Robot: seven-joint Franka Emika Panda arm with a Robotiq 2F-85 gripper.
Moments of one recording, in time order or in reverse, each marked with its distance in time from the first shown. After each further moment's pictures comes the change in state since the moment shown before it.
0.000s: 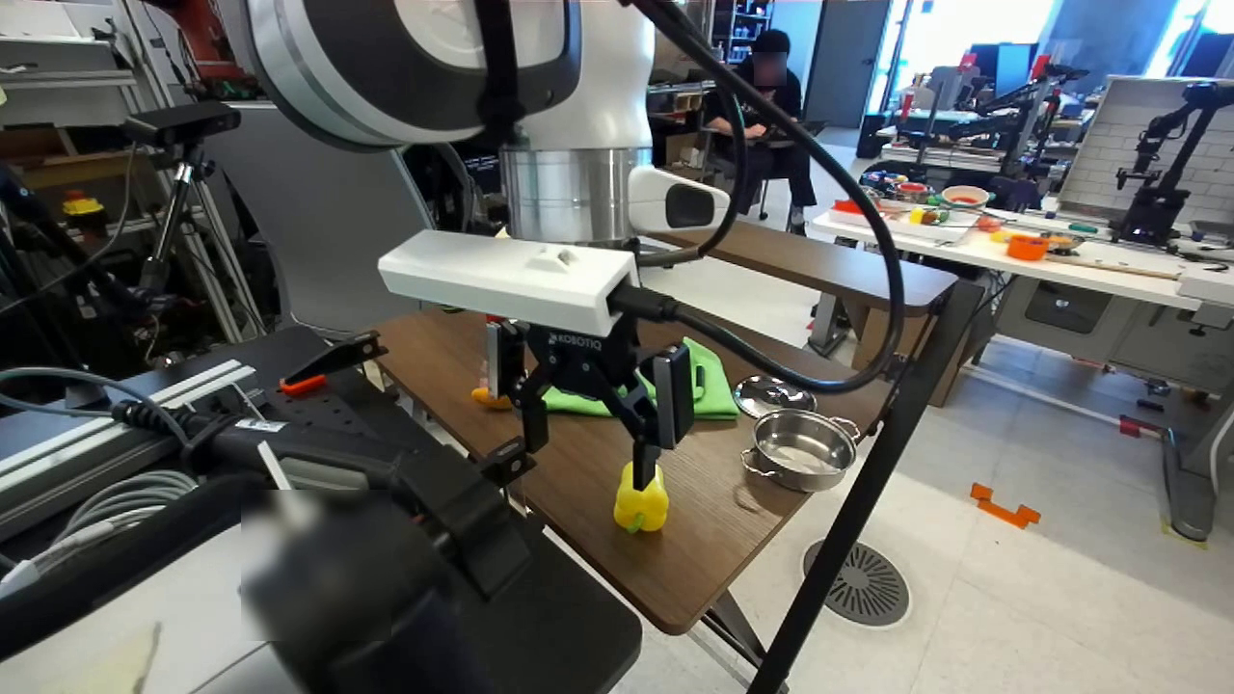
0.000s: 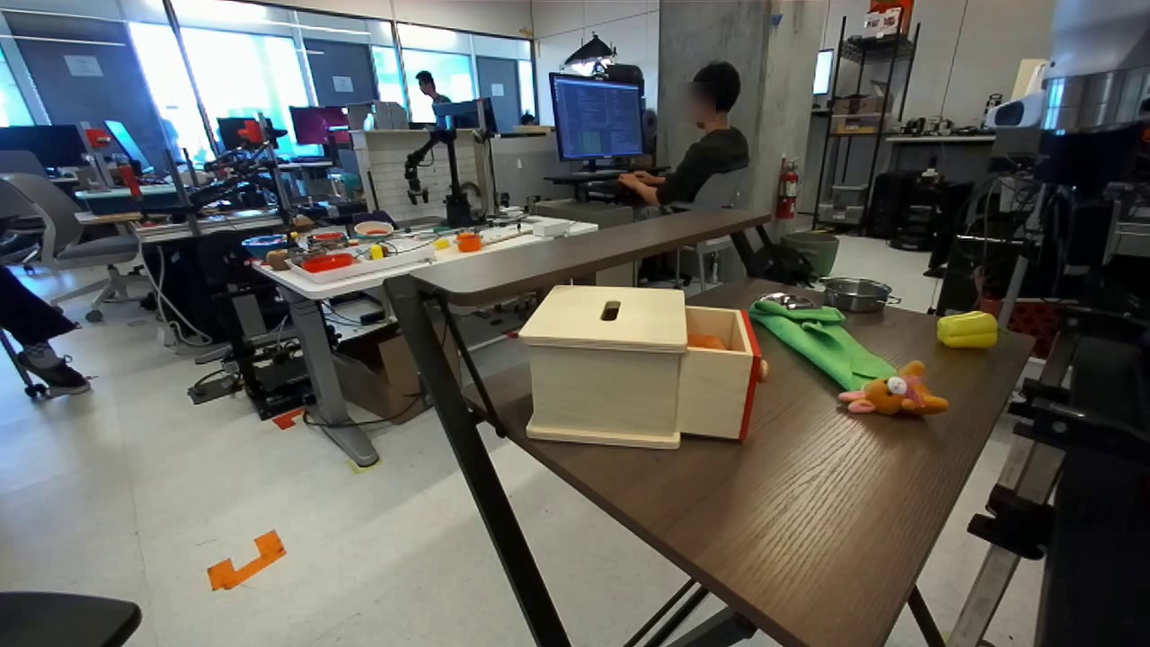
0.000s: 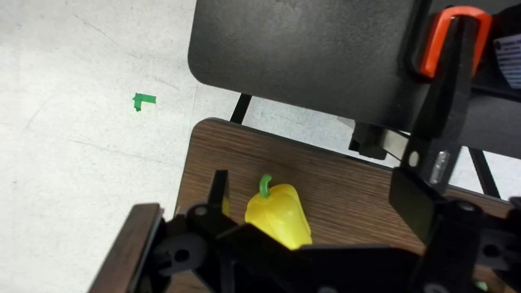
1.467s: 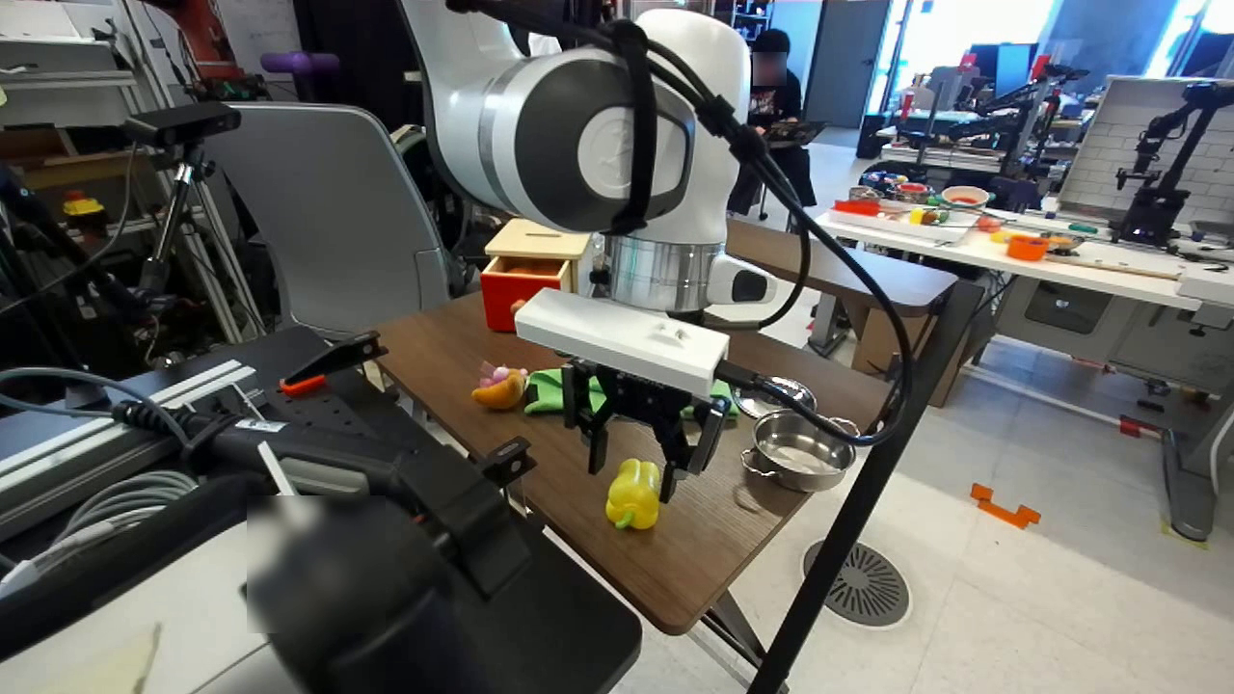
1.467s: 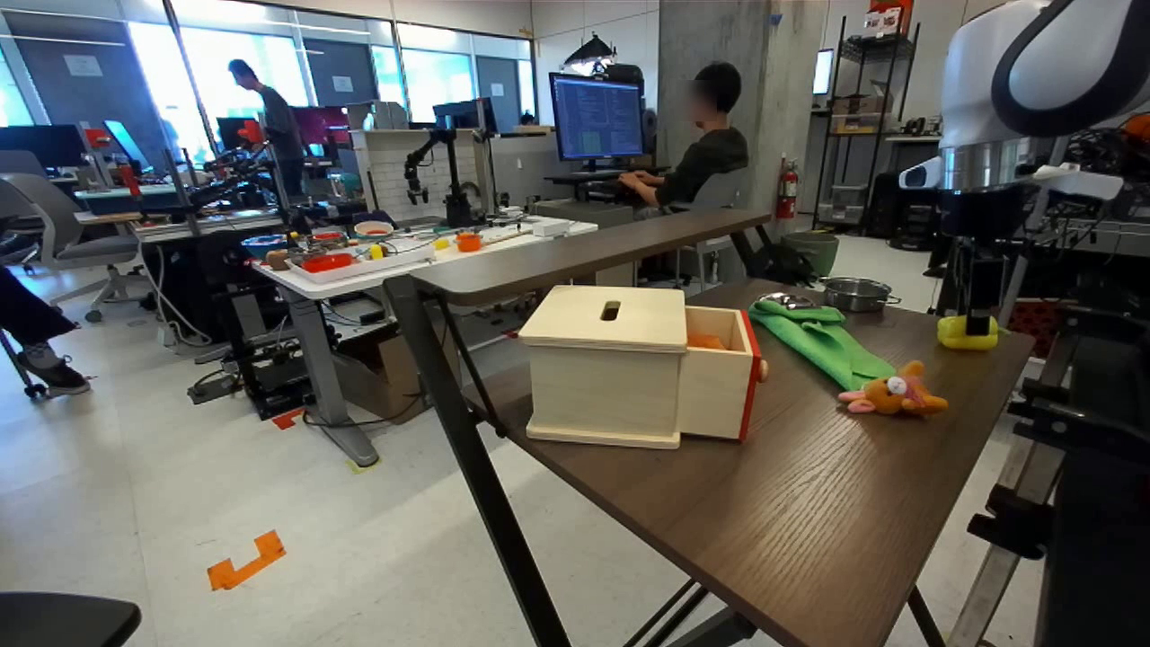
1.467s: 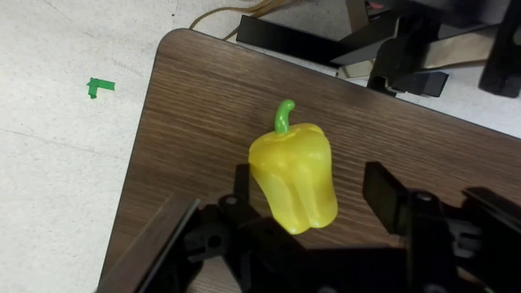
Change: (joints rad) arm -0.105 0.292 0.176 0.303 0.146 -0.105 -0.120
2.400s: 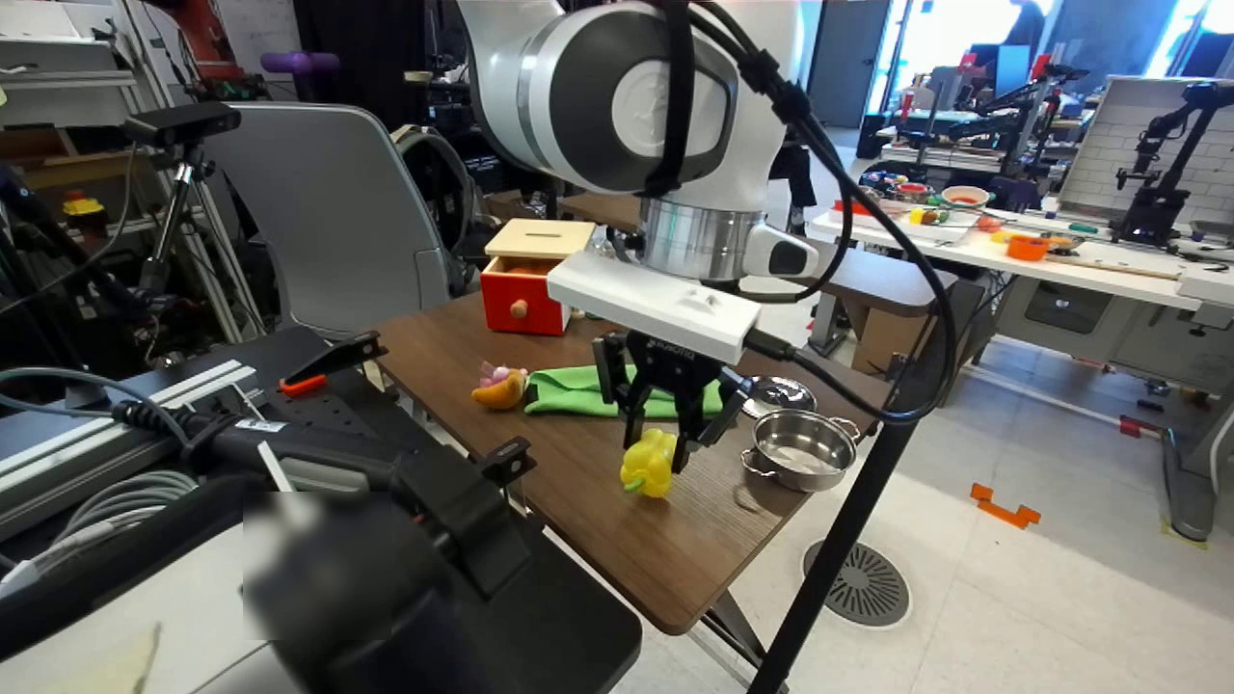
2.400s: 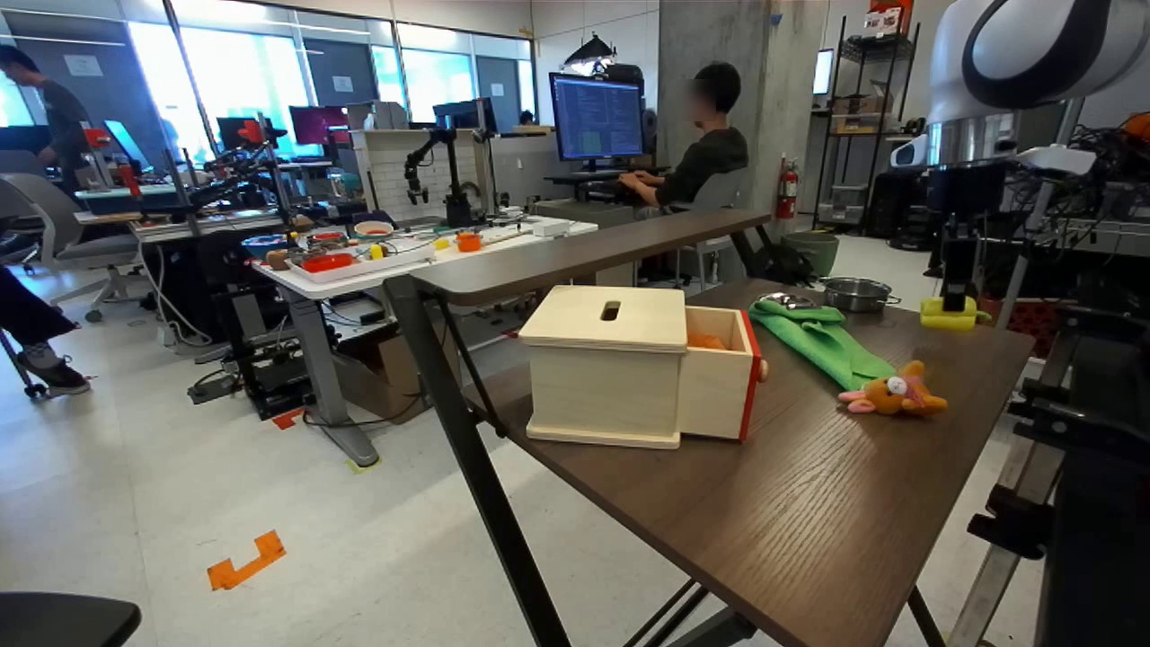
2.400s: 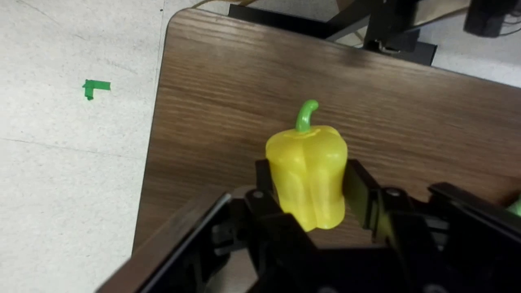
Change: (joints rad) arm -0.021 -0.021 0.019 0.066 0.108 -0.079 -0.019
